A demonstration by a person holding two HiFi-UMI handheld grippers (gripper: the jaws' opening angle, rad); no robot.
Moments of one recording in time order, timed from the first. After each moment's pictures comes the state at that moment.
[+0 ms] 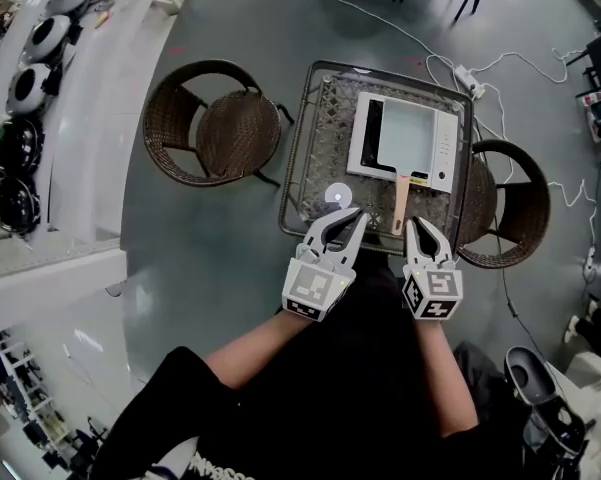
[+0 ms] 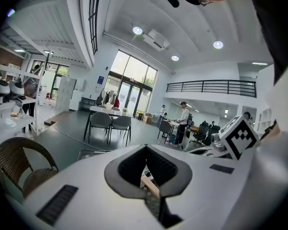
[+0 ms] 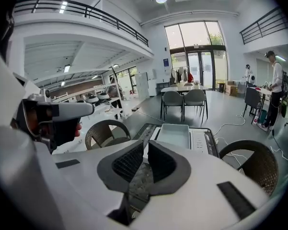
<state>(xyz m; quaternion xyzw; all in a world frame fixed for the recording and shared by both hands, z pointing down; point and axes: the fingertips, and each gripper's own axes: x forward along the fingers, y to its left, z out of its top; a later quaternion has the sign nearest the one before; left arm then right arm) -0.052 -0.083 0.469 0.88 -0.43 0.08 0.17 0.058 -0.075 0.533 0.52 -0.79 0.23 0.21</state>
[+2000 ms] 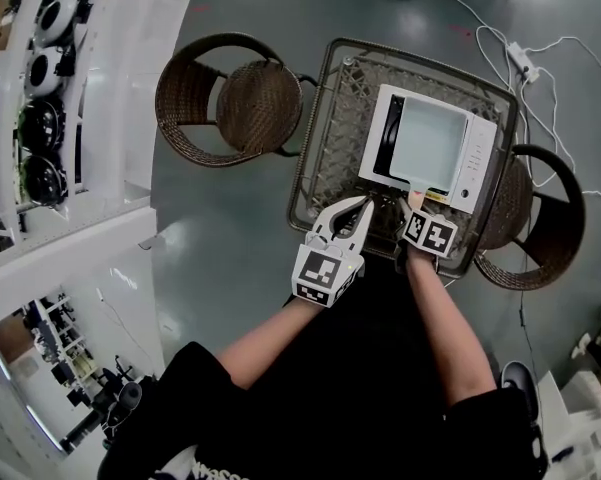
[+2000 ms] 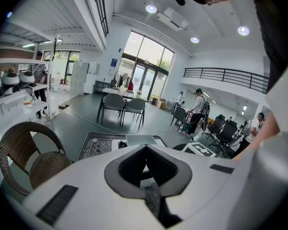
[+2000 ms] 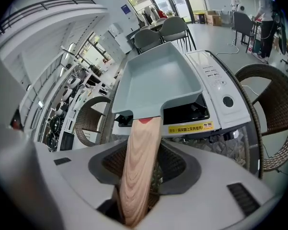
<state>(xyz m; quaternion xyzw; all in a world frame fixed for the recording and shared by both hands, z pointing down) -0.024 -0.193 0.569 0.82 -0.48 0.16 0.26 0.086 -0.176 0.770 0.47 -0.63 0.54 0.29</state>
